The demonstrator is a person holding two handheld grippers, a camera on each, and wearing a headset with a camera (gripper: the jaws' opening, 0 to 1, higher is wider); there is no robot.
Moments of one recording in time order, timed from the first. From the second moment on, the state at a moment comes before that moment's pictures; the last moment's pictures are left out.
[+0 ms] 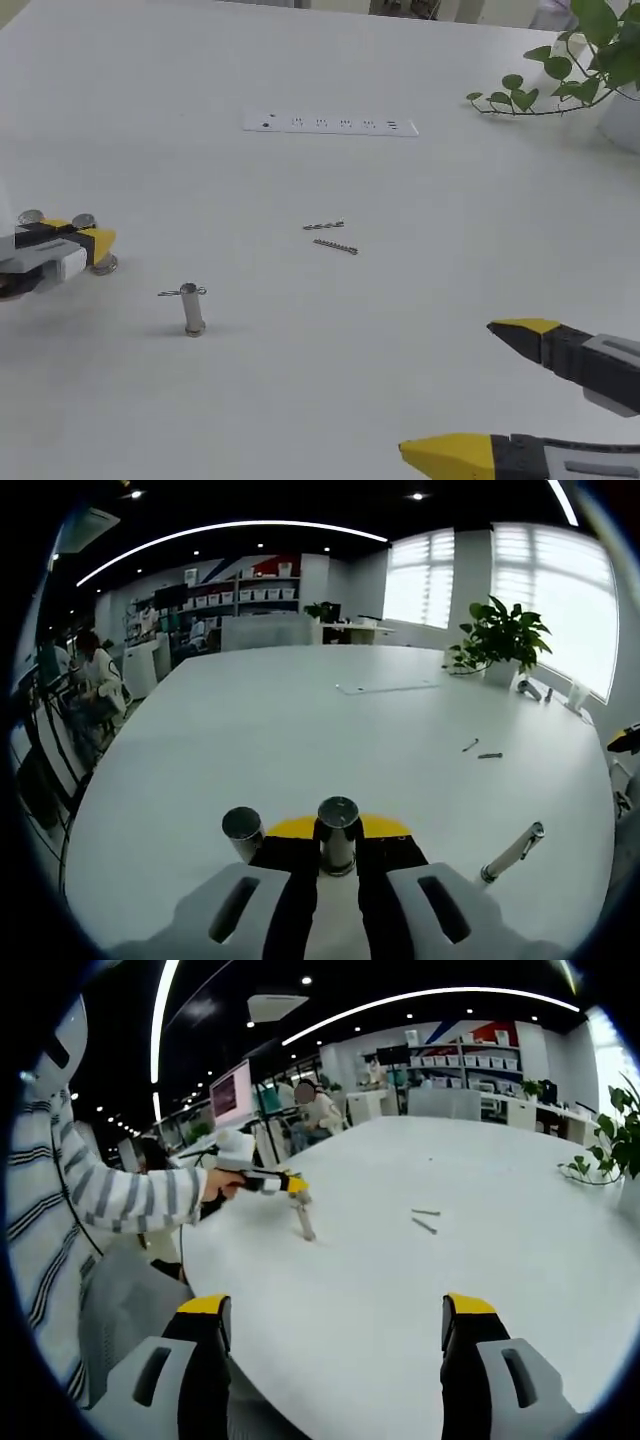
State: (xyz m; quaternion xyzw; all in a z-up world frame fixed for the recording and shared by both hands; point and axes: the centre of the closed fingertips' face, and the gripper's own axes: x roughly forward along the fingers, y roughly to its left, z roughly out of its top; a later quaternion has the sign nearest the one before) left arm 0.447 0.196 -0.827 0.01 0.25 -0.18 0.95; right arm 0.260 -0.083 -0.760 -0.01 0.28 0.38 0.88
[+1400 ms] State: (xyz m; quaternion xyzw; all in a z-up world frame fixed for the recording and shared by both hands) left arm 0.326 0.129 -0.762 -0.03 0.25 -0.10 0.96; right arm 0.253 -0.081 -0.751 -0.01 0.24 0.43 0.87
